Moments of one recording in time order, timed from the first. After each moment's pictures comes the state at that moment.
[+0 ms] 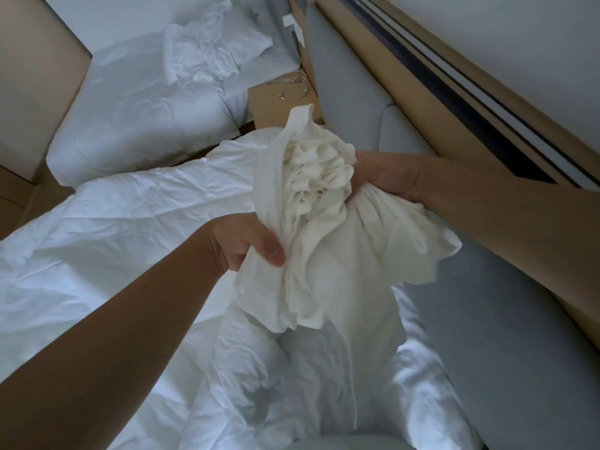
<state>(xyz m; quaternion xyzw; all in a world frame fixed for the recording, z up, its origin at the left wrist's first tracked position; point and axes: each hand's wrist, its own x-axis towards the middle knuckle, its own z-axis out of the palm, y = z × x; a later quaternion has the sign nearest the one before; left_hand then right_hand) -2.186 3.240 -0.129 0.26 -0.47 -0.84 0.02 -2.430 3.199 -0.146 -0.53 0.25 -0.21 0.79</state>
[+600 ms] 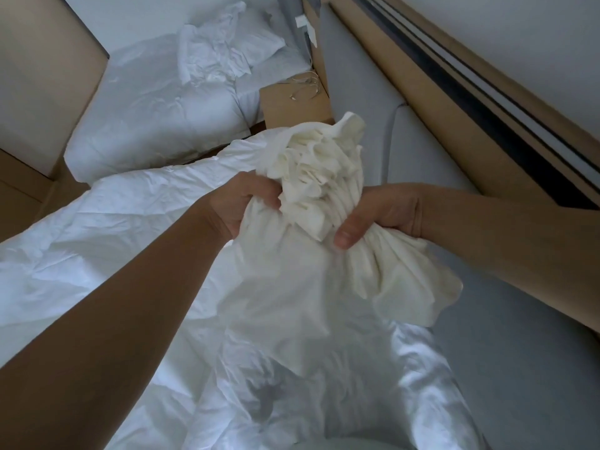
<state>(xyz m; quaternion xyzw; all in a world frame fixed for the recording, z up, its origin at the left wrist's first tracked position) -2.180 3.221 -0.115 0.33 -0.52 -0.76 0.21 -2.416 3.236 -0.151 -0.48 0.17 -0.09 0.86</state>
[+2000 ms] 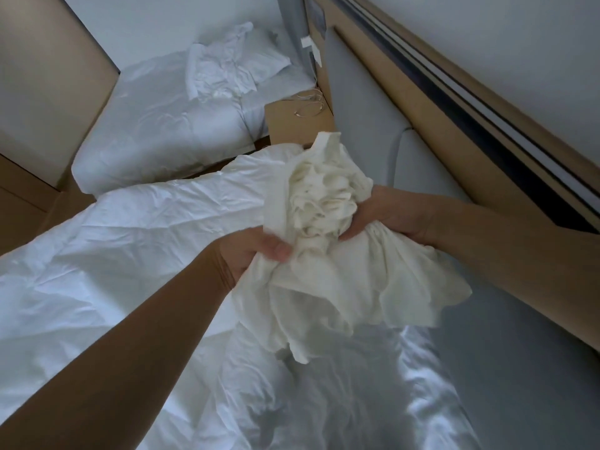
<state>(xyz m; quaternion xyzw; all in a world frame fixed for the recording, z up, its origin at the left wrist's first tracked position) -2.170 3.234 -0.131 0.30 -0.46 -0.82 0.15 -2.417 3.207 -0.144 -0.50 0.27 -0.23 0.79</state>
